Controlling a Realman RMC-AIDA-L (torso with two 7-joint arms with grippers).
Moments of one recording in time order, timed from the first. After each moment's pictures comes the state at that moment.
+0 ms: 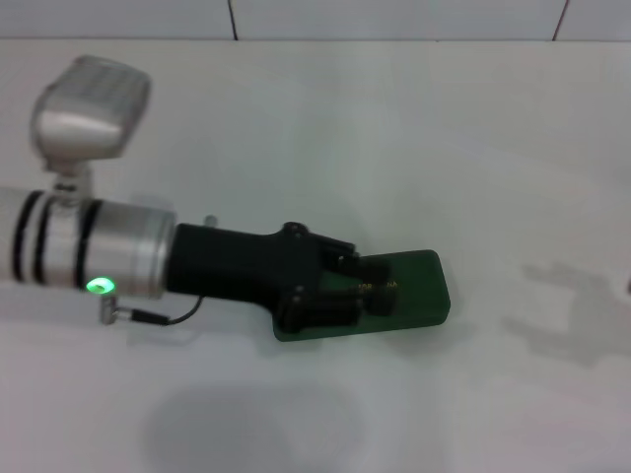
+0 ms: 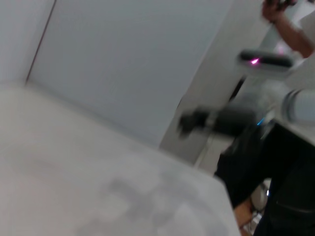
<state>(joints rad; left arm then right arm) -0.64 -2.08 1.06 0.56 1.80 1.70 -1.51 0.27 2.00 -0.46 -0.81 -1.85 -2.04 1.35</state>
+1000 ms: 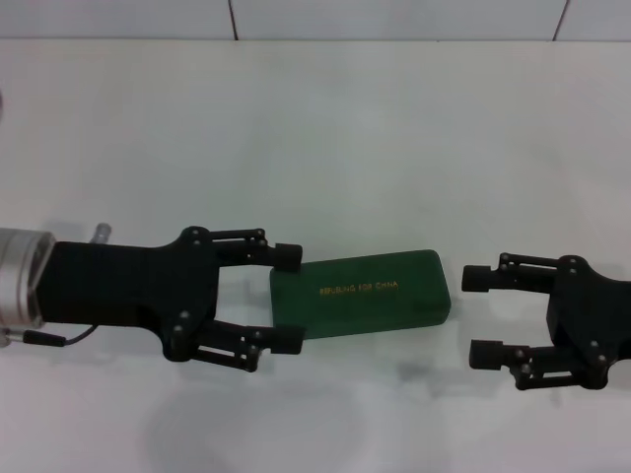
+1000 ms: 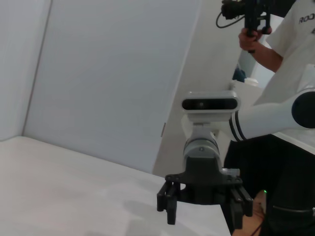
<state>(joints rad) -0.46 -2.01 1.02 0.71 1.71 1.89 -1.40 0.38 2.03 -0.94 -0.62 -1.69 -1.88 1.23</state>
